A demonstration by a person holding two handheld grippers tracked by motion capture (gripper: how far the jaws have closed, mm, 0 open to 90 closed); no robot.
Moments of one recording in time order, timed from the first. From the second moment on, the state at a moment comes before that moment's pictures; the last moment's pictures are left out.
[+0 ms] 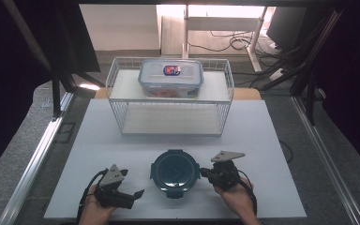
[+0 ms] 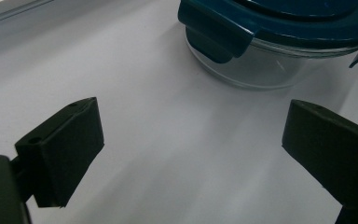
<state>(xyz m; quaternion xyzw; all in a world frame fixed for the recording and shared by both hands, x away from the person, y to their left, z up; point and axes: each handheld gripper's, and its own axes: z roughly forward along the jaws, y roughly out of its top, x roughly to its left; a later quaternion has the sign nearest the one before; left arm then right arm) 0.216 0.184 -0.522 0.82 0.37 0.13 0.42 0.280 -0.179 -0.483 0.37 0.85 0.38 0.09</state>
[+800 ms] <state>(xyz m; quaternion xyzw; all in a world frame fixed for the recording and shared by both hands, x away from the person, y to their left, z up) 0.216 0.188 -0.524 0.81 0.38 0.12 0.42 0.258 -0.219 -0.483 0.32 0.83 0.44 0.11</state>
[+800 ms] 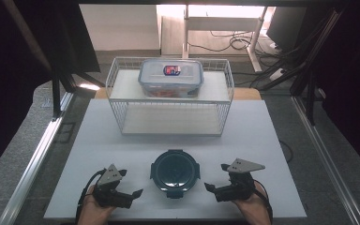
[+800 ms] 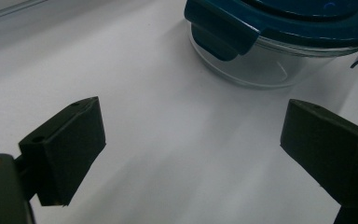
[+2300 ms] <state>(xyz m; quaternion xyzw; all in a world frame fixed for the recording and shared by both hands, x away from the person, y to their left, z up) 0.284 0.138 -0.520 0.79 0.39 -0.12 0.45 0.305 -0.167 -0.500 0.37 0.83 0.40 -0.11</state>
